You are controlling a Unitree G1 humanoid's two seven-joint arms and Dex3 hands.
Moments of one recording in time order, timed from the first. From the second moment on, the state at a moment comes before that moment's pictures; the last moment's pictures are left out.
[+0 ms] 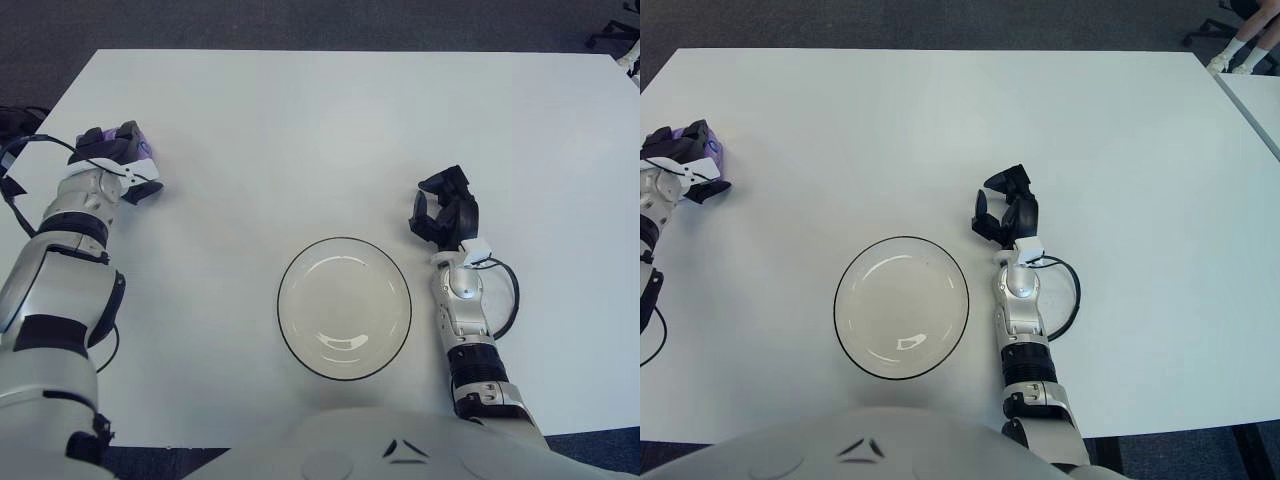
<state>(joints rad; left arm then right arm) -0.89 0.72 -0.38 1.32 0.62 -0.05 0.06 -0.14 0.09 -0.09 0.34 -0.04 -0.53 -0.14</state>
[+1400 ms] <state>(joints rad) -0.82 0.66 -0.27 1.31 0.53 -0.02 0.32 -0.14 0.09 -0.09 0.34 -0.04 -0.52 -0.14</state>
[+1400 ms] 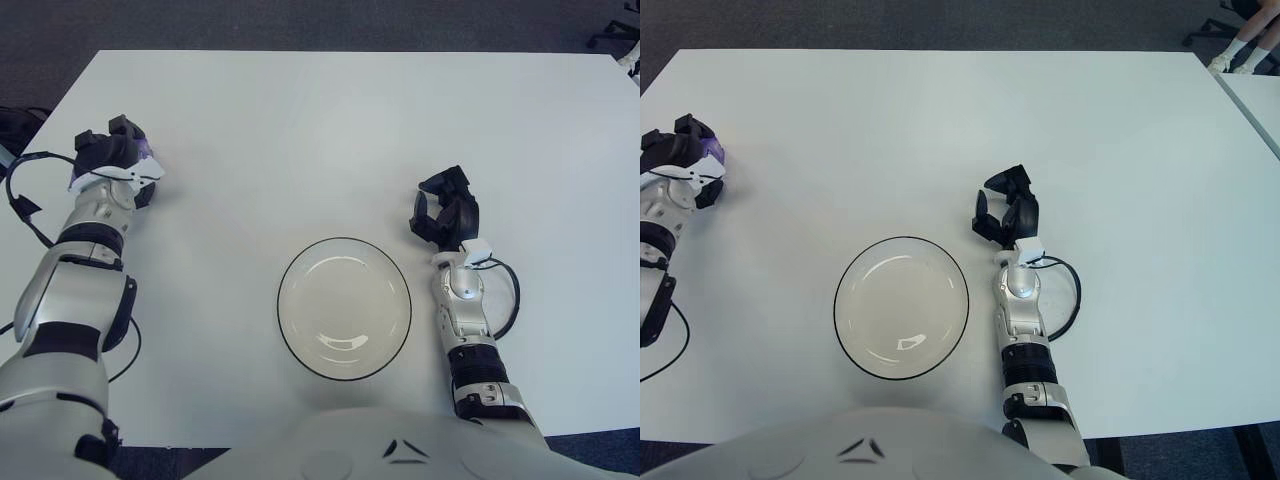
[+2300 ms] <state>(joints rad) -0.77 0.66 -0.21 1.30 0.49 -0.12 0.51 -0.14 0.09 -0.09 0.34 -0.04 -0.53 -0.13</state>
